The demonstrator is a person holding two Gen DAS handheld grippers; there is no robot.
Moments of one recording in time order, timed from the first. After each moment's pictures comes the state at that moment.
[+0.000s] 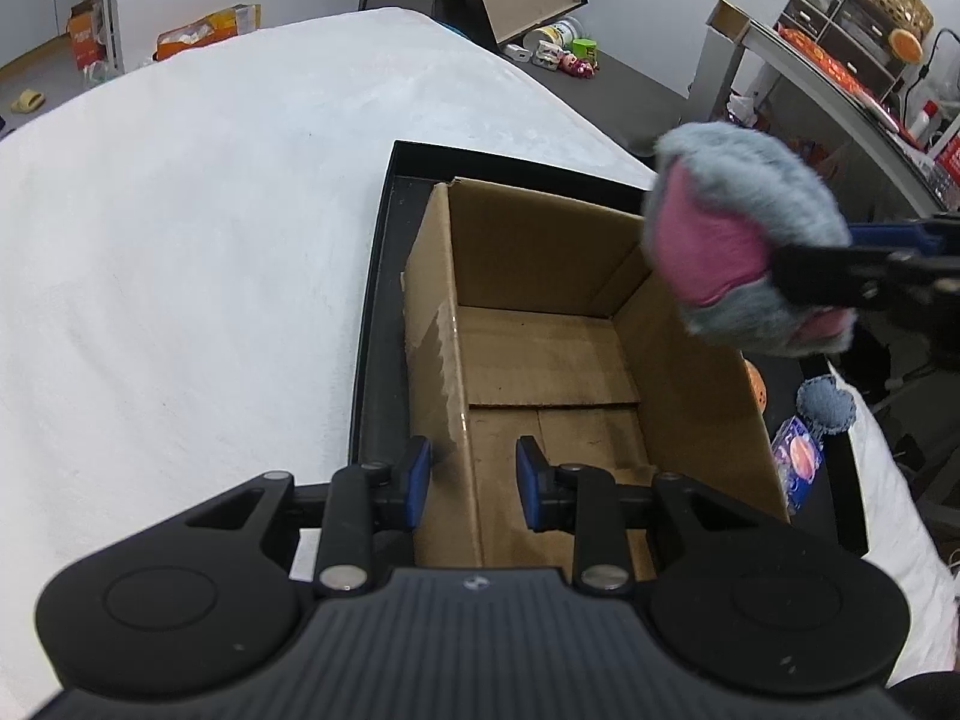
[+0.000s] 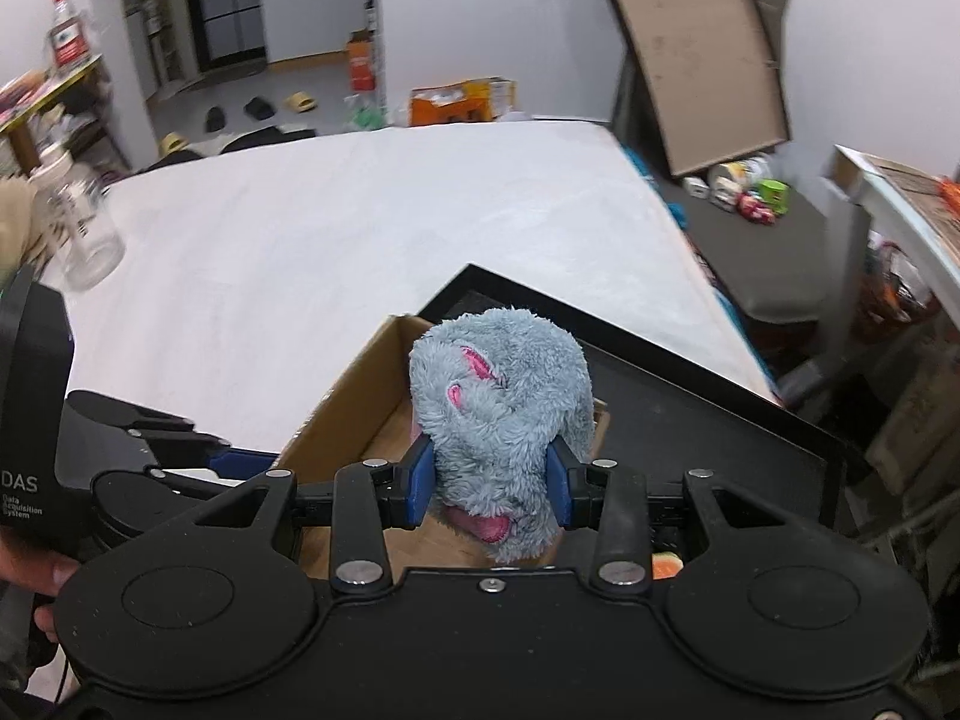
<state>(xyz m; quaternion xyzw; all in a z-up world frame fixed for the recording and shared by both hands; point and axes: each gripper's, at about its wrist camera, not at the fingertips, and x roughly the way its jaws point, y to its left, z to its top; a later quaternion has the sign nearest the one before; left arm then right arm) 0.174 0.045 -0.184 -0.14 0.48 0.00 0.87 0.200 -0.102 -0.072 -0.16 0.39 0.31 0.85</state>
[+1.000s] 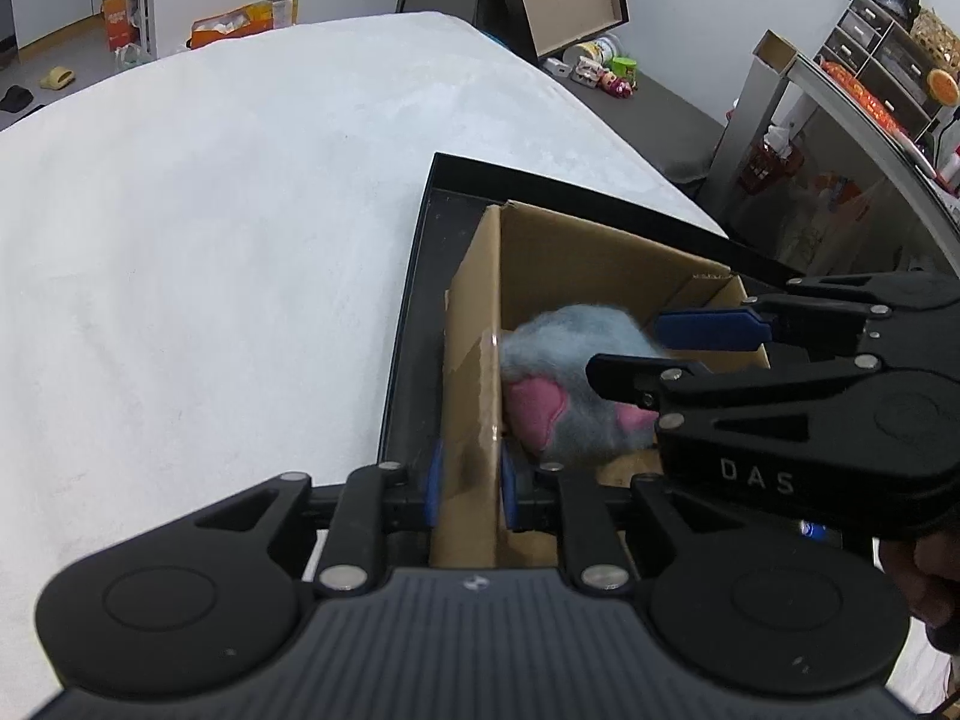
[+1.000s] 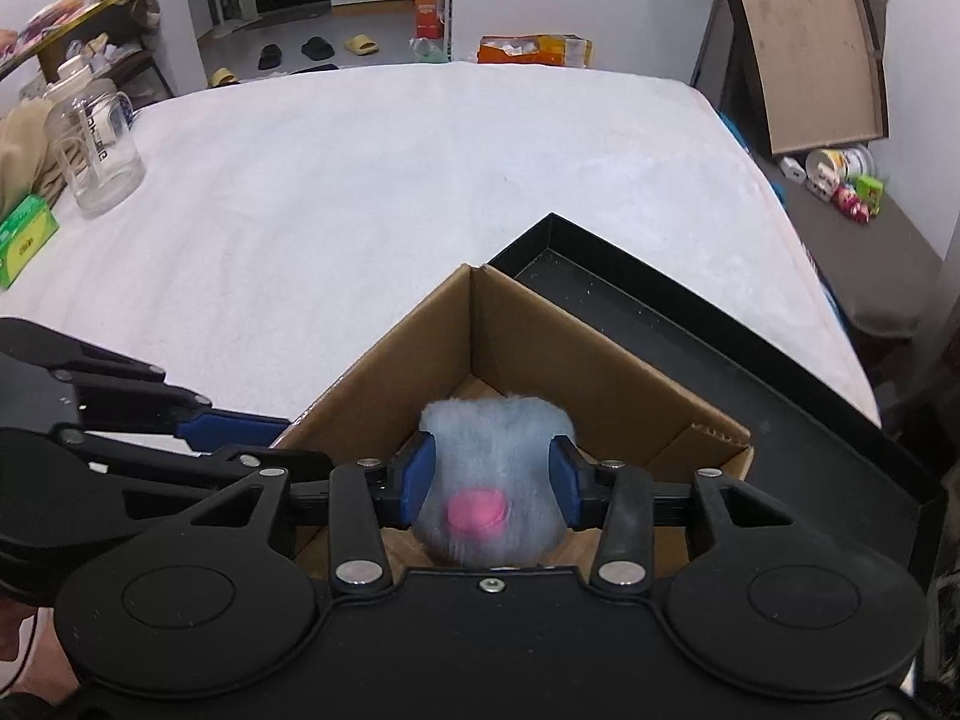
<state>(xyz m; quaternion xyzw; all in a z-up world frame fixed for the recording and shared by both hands) 0.184 0.061 -0.189 -0.16 0.47 0.03 0.87 0.219 -0.056 -0.129 -0.19 0.42 0.36 0.81</state>
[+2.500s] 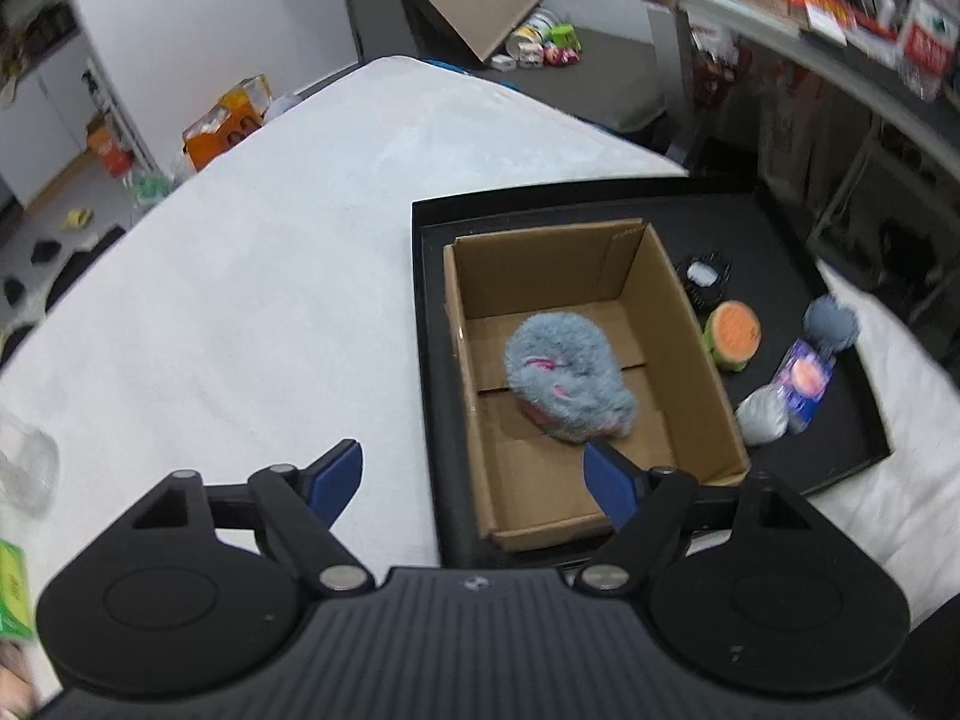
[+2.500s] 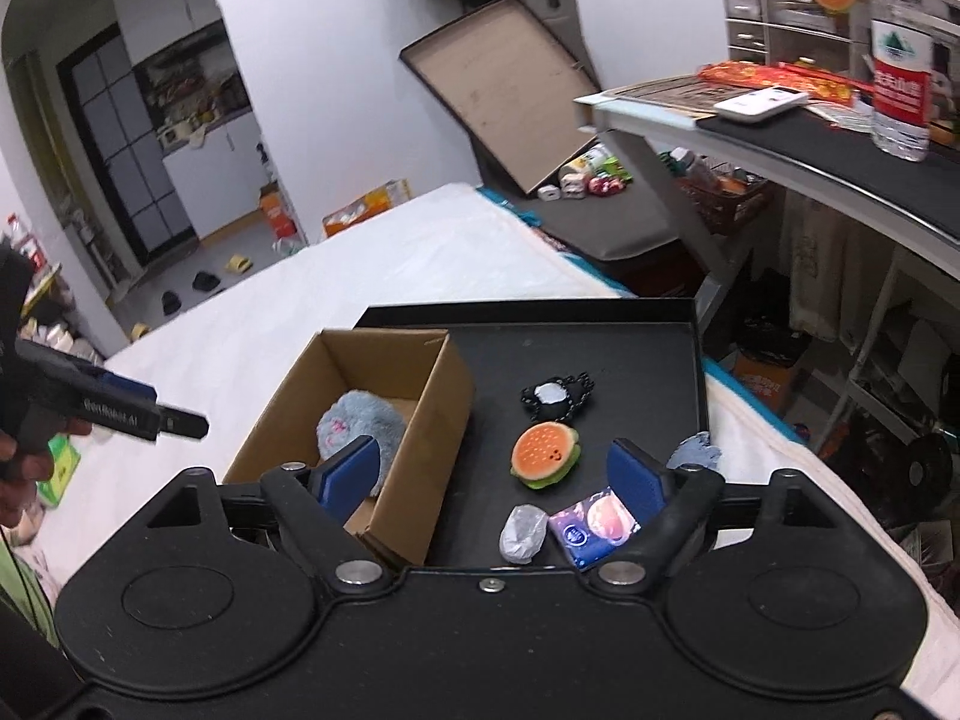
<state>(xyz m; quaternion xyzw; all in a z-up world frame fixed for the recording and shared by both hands) 0.141 0.004 -0.090 0.01 0.50 0.04 0.87 0.128 -0.286 -0.061 0.05 0.36 0.23 0.90</state>
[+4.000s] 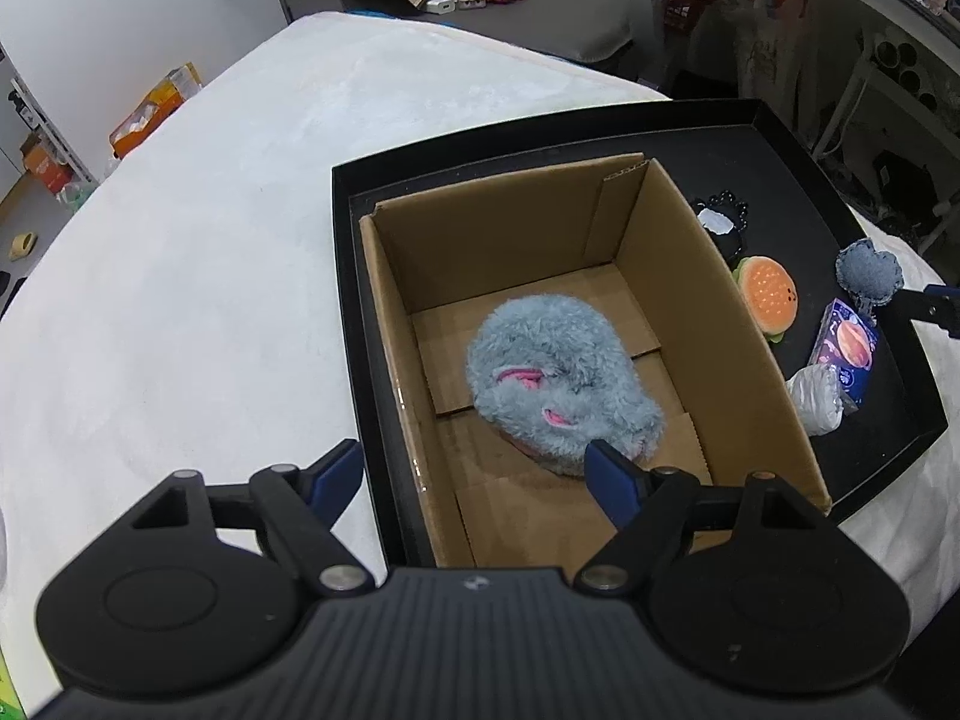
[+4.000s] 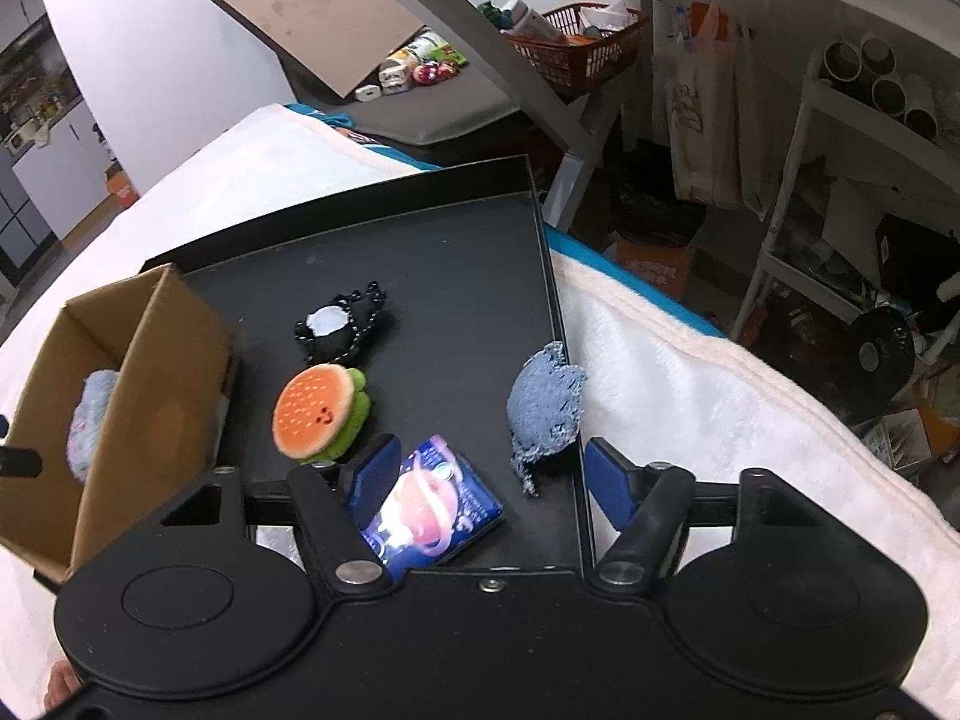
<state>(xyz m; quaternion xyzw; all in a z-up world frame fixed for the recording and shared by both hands) 0.207 -0.005 -0.165 0.06 0.53 -0.01 0.84 0.214 -0.318 -0.183 0.06 0.45 0.10 0.89</state>
